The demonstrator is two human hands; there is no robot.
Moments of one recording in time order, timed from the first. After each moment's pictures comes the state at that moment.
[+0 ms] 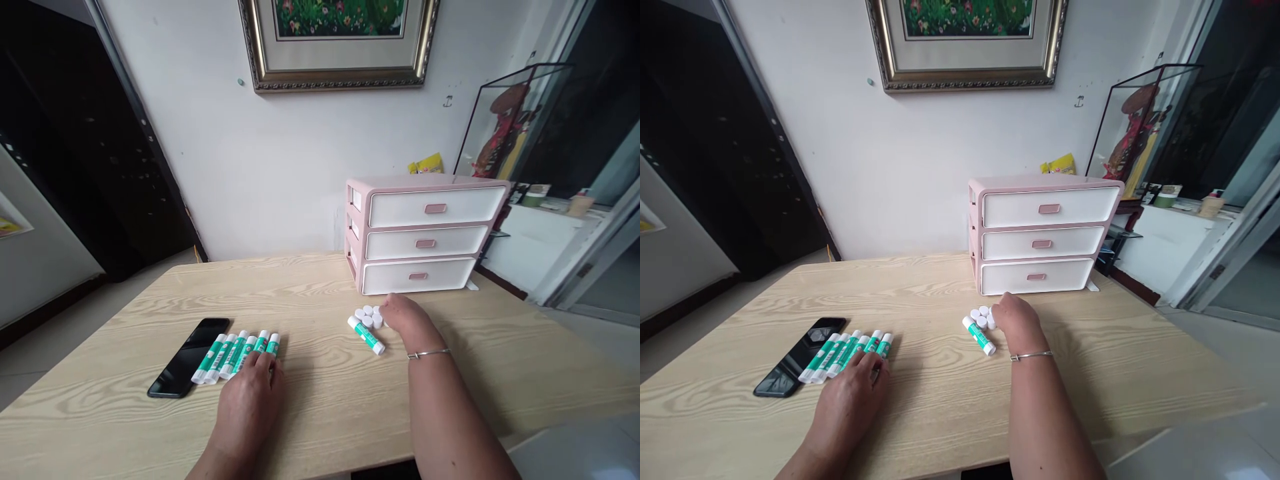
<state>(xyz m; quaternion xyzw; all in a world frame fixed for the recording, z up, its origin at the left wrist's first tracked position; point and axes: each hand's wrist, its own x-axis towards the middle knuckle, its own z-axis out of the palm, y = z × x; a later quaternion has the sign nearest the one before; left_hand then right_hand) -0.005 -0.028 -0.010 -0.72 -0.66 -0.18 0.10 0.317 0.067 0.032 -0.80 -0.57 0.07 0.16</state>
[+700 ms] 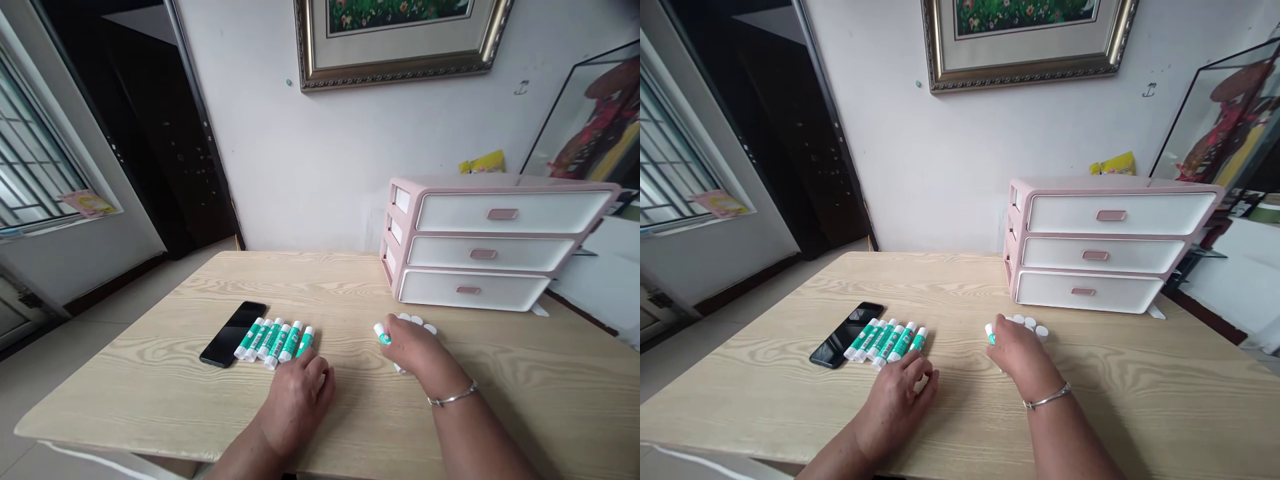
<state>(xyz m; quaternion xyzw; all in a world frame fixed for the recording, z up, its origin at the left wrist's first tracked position) 0.011 -0.044 -0.004 -0.80 -0.51 -0.31 -0.07 0.249 0.042 0.032 -0.69 -0.72 0.08 0.06</state>
